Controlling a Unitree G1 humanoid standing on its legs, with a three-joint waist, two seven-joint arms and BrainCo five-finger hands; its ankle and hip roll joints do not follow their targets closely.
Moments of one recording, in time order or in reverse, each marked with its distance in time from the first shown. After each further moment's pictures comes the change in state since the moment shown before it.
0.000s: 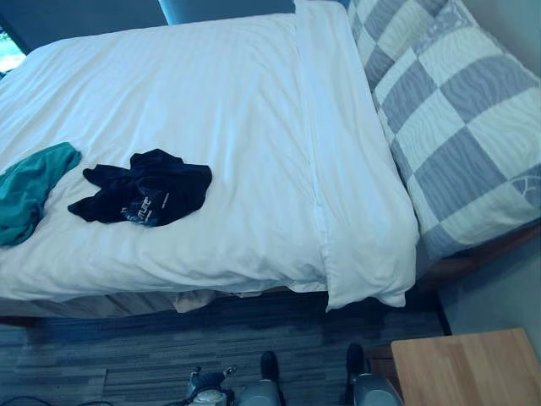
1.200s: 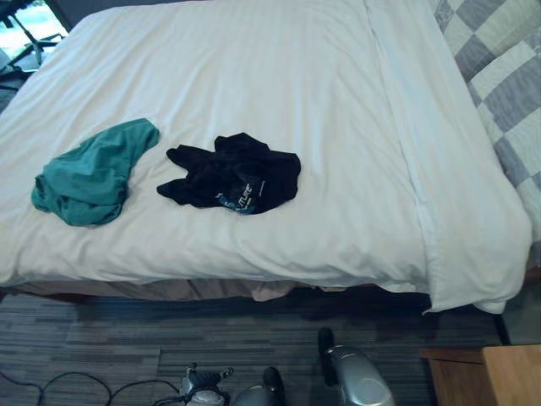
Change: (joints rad) left arm 0.002 0.020 -0.030 -0.018 0.055 0.024 0.027; right arm -0.023 -0.047 -0.109 0.021 0.115 -0.169 -0.109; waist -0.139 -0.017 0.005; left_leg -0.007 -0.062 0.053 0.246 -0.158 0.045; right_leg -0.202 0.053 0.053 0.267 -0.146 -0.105
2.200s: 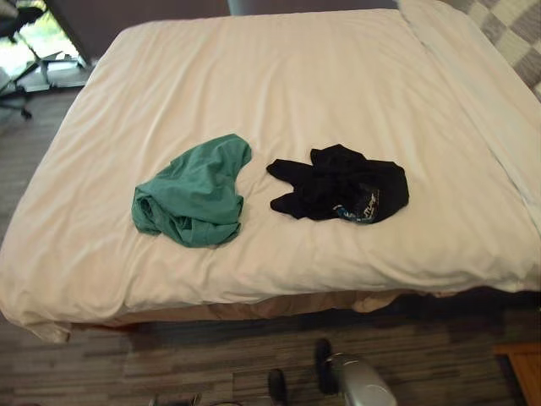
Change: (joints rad) left arm -0.001 0.049 0.059 0.015 -0.045 -0.058 0.039; right arm 0.048 0.040 0.092 -0.043 -0.007 -0.056 0.017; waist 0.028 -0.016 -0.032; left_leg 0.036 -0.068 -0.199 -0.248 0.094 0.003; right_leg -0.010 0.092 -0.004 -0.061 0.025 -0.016
